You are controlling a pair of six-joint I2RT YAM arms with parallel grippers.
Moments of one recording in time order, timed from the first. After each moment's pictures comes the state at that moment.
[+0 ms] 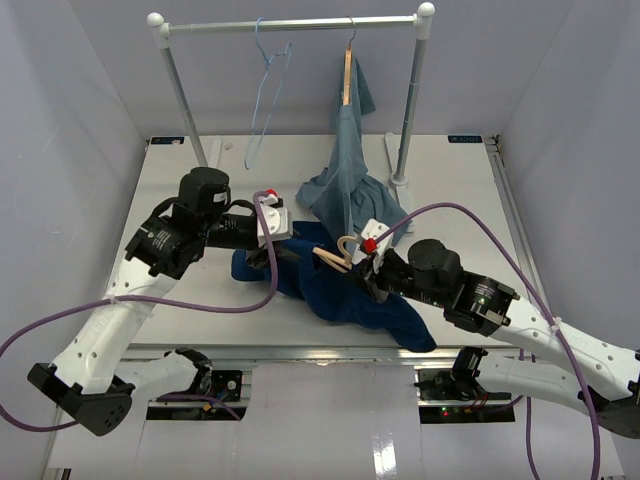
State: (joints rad) left arm -0.55 1.09 1.40 -0.81 0.80 0.67; right arm 1.07 0.85 0.87 -0.34 -0.04 -0.04
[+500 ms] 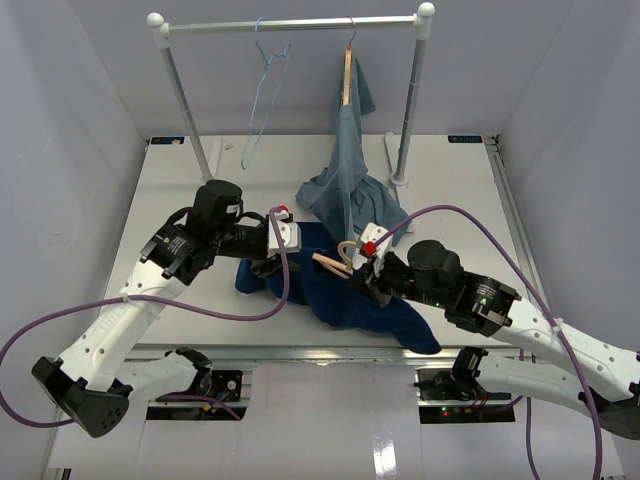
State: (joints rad) left arm -0.58 1.08 1.25 -0.78 0.74 0.74; right arm 1.06 0.85 0.87 -0.39 -0.07 -0.04
